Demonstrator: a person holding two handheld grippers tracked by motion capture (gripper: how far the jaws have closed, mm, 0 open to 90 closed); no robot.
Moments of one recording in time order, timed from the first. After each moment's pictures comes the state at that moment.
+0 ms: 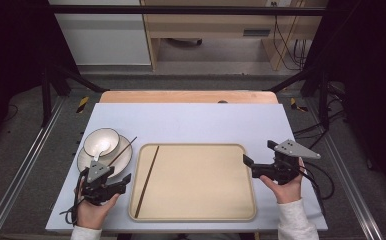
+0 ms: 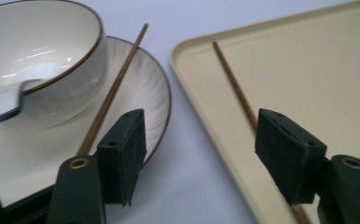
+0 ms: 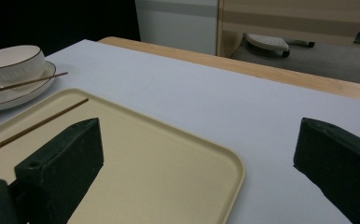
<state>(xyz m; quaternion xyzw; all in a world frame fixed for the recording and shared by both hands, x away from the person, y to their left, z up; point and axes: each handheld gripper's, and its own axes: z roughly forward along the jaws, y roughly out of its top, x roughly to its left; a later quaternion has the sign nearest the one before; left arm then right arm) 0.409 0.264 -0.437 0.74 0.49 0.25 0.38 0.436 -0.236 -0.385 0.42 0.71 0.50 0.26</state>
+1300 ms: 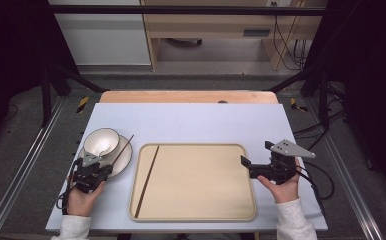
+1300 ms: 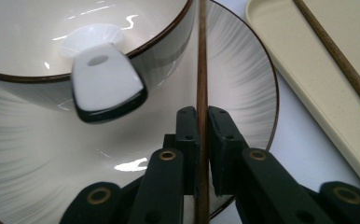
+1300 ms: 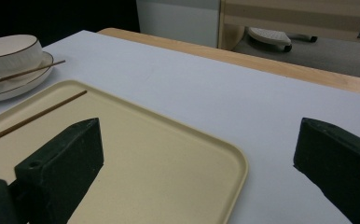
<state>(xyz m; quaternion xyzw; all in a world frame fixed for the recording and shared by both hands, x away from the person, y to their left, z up) 0.451 0.301 -0.455 0.77 0.51 0.23 0.32 0.439 -0.231 -0.390 0.42 0.72 0.49 0.25</state>
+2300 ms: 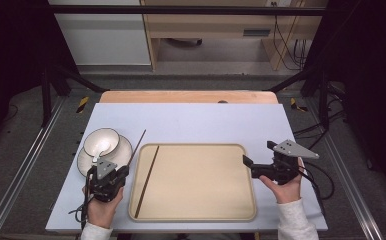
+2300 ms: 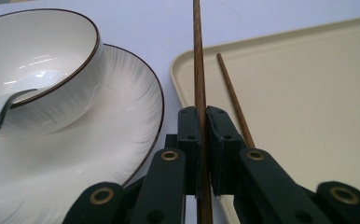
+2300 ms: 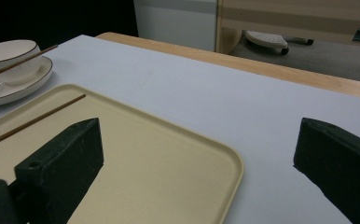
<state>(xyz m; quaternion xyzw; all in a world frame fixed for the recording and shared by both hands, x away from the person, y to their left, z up) 0.410 0.231 -0.432 0.72 0.52 0.27 0.38 0.437 -0.235 -0.387 0.42 0.71 0.50 0.26</state>
